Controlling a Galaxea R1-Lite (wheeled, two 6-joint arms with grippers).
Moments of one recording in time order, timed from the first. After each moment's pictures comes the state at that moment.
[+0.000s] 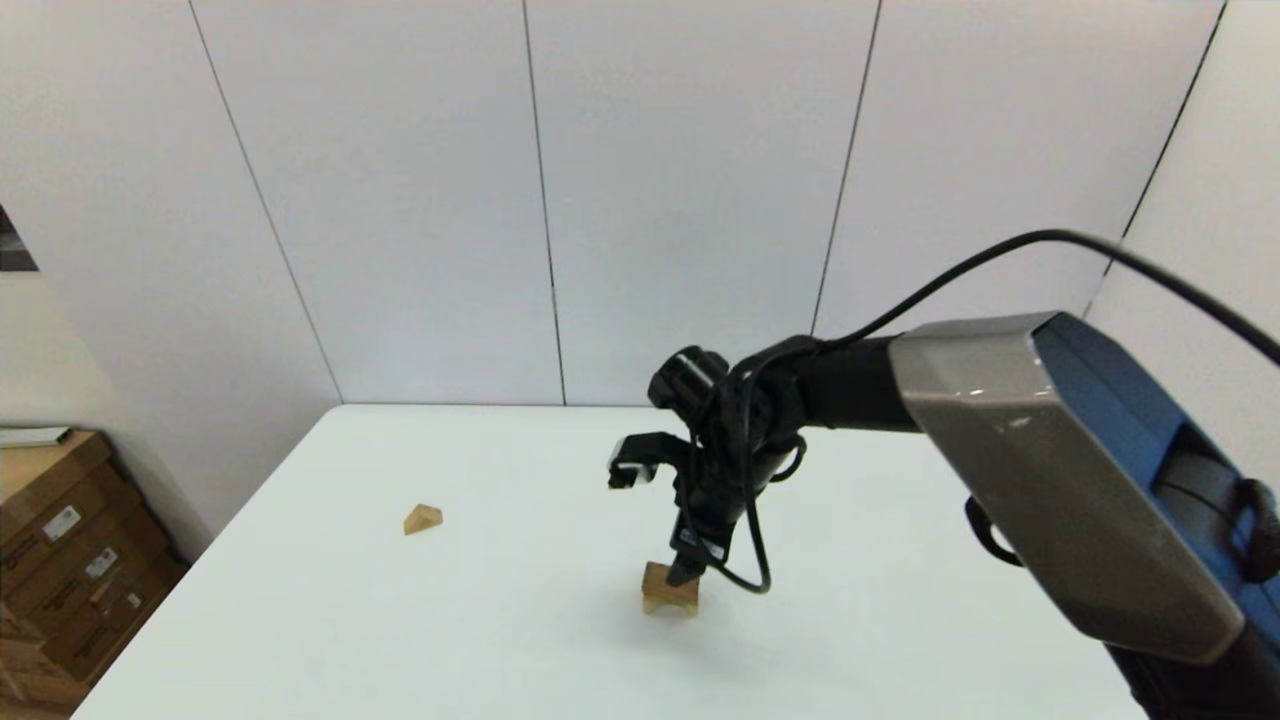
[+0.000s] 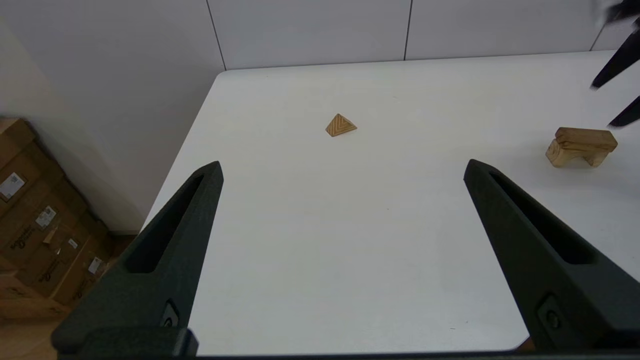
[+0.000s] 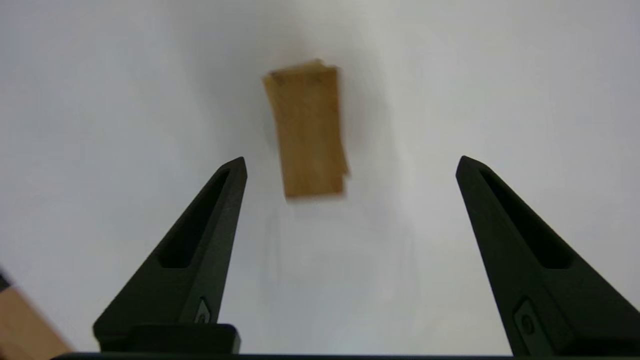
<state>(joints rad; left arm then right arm) -0.01 0.00 -0.05 0.12 -0.01 0.02 0.62 2.41 -1.92 0.72 0.10 -0.61</state>
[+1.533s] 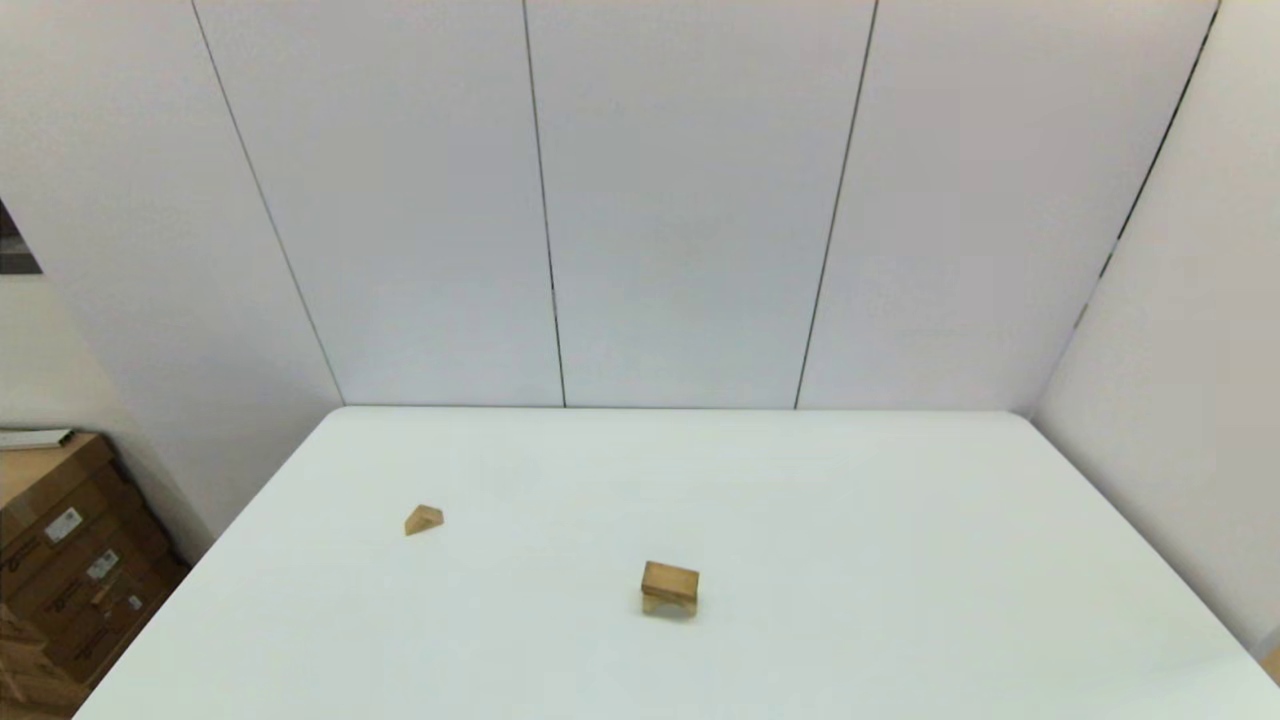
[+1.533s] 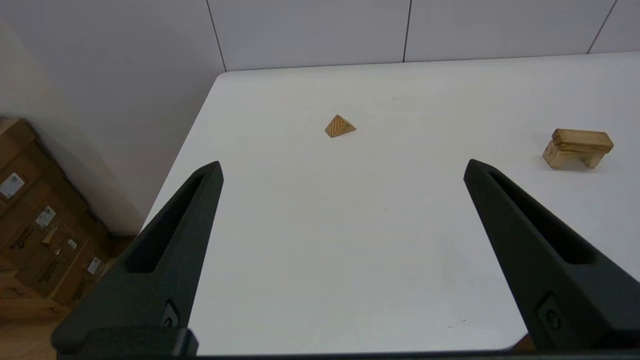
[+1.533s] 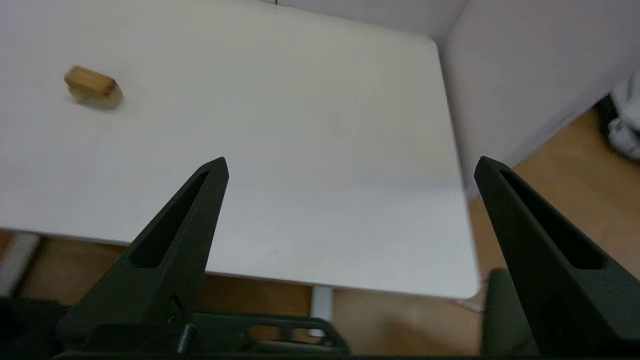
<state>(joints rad) -0.01 0.00 -0.05 0.12 -0.01 0.02 -0.06 0.35 -0.80 0.77 0.02 -0.15</state>
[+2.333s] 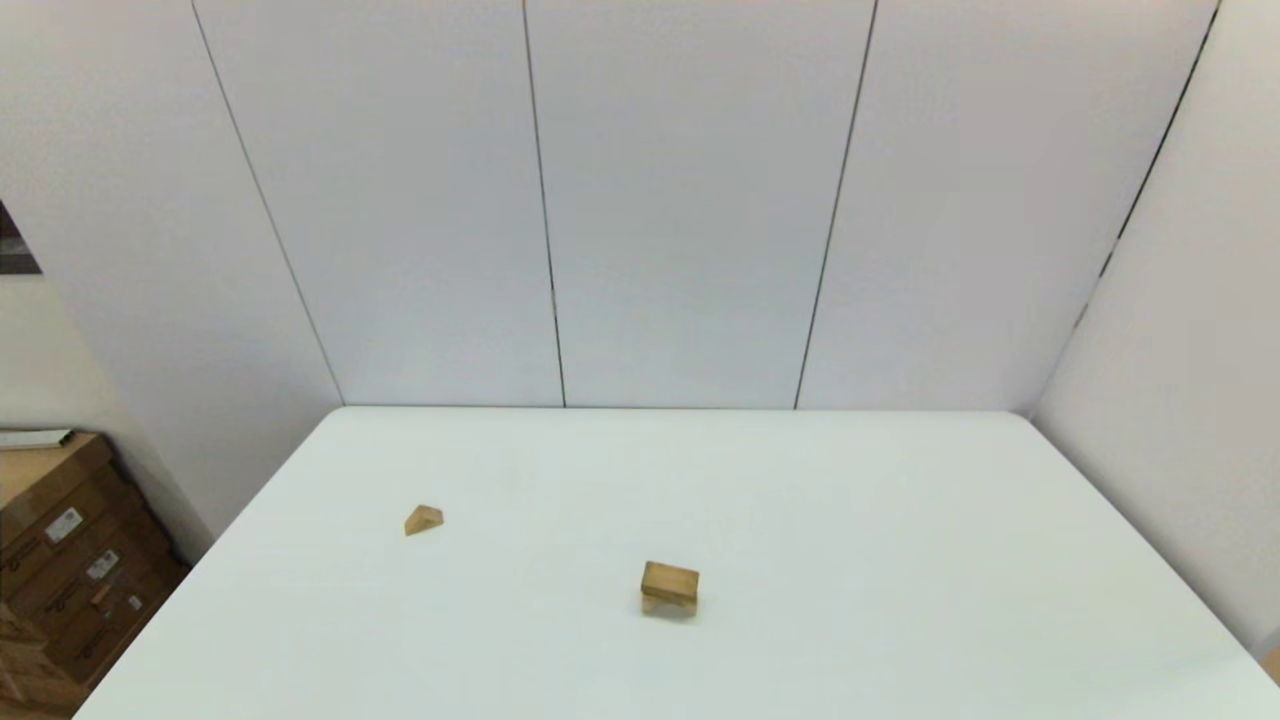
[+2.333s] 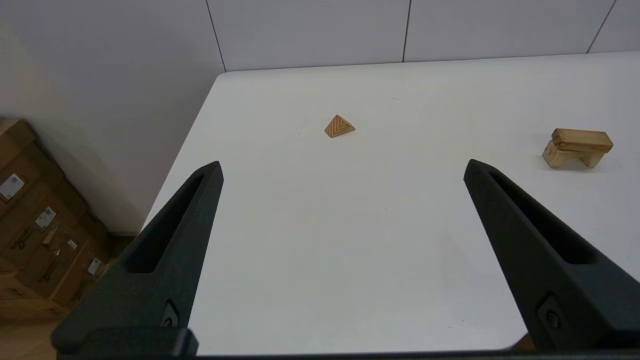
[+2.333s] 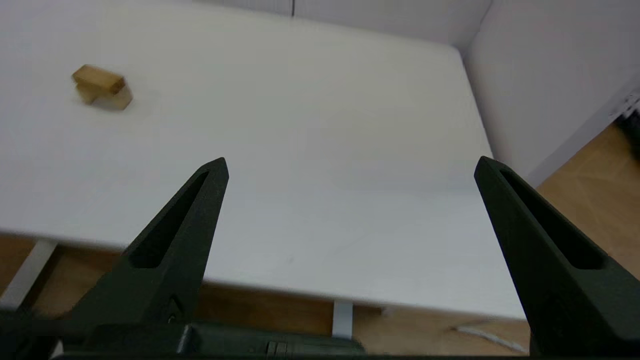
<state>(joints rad) -0.01 0.00 -0.05 0.12 -0.01 0.02 0.01 0.05 -0.40 0.54 -0.01 -0.15</state>
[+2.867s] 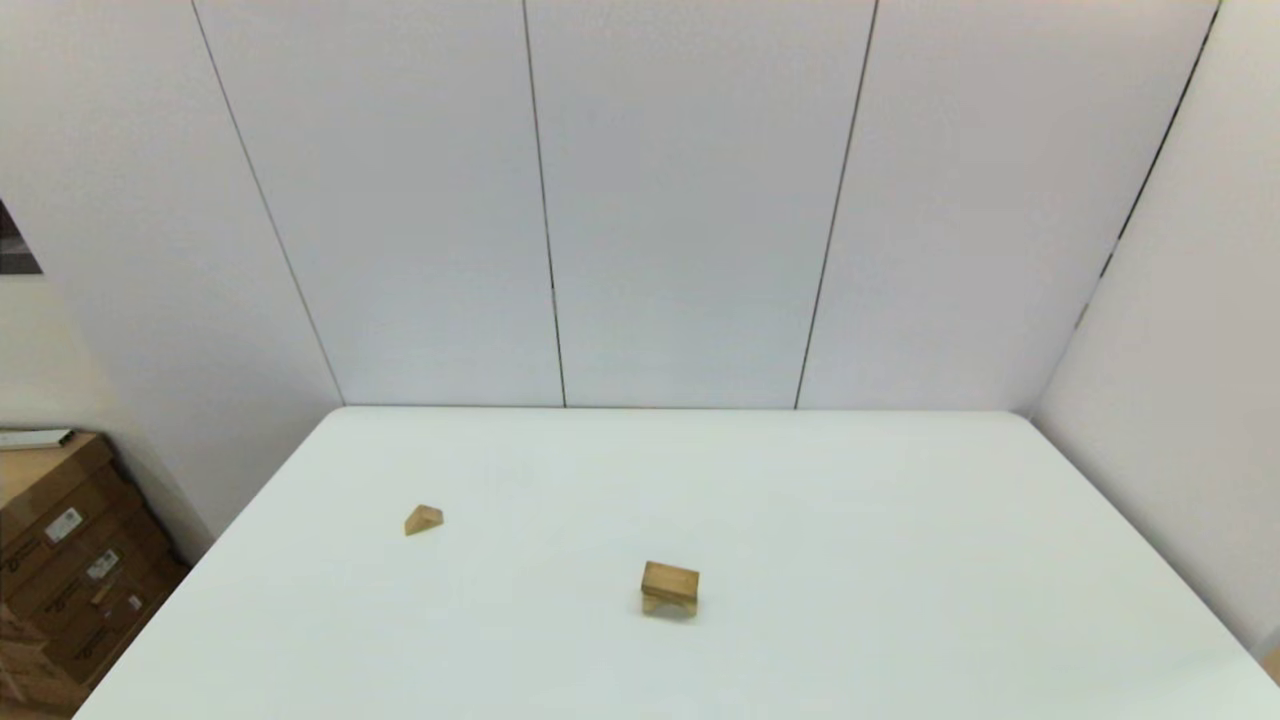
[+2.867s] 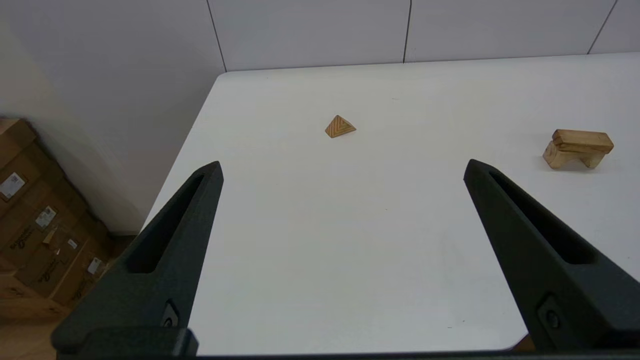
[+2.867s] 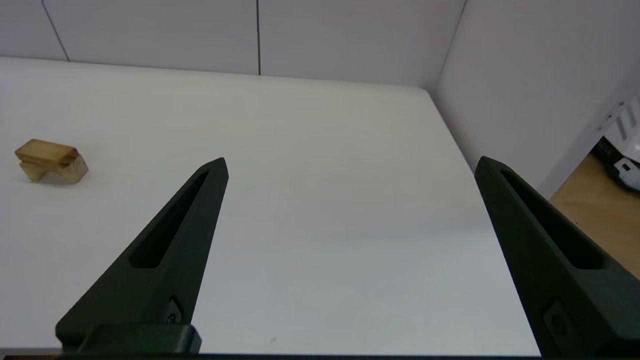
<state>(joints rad) -0.01 0.00 -0.05 0.12 -0.01 0.02 0.00 0.00 -0.09 0.13 -0.07 -0.10</state>
